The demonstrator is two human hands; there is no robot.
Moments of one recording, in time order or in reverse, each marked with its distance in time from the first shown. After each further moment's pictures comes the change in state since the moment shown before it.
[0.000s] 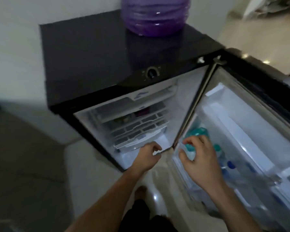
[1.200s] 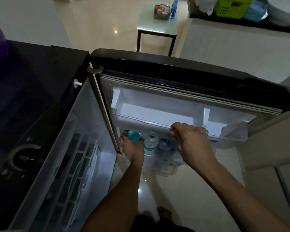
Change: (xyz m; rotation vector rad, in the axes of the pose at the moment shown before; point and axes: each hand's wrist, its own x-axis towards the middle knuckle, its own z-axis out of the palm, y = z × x) left_hand 0.145 0.096 0.163 -0.335 -0.143 0.073; right_hand 0.002 0.033 -0.058 -0.555 0.239 0.677
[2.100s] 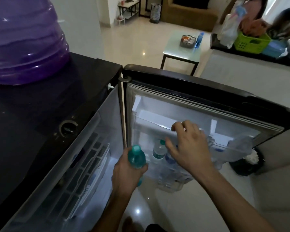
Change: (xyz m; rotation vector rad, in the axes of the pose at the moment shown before) left_hand -0.119 0.059 -0.142 0.389 -0.071 0.190; right_hand -0.001 -0.032 -0.020 -0.110 0.109 -0.131
